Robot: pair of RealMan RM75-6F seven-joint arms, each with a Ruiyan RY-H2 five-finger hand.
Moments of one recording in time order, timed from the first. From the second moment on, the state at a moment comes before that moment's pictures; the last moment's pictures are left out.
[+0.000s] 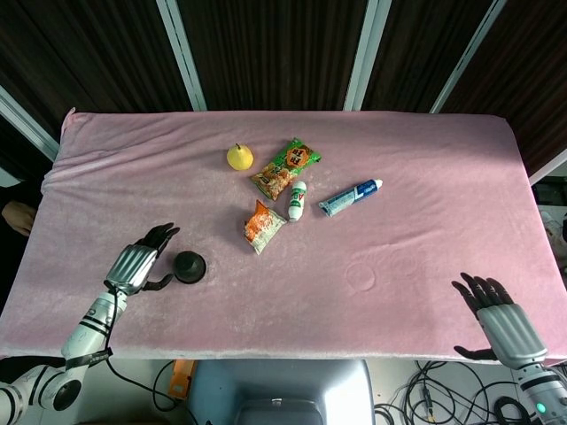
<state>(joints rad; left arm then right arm) -0.57 -1.39 -0.09 -1.38 1.35 1.00 -0.05 0.14 -0.93 -0.09 -1.78 -1.56 1.23 -0.15</state>
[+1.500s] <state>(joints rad) -0.57 -1.59 -0.06 -1.14 1.40 0.94 -0.34 0.15 -0.93 -0.09 -1.79 -1.54 1.20 -0.17</state>
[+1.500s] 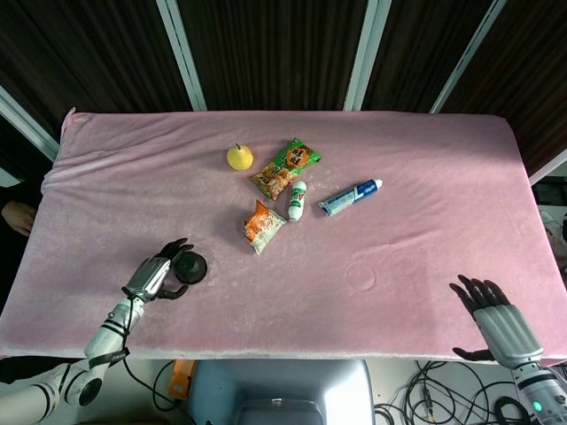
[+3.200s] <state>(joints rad) -0.52 -1.59 -0.13 -1.05 1.39 1.25 0.25 0.16 -0.93 -0.08 -1.79 -1.53 1.21 -0.16</state>
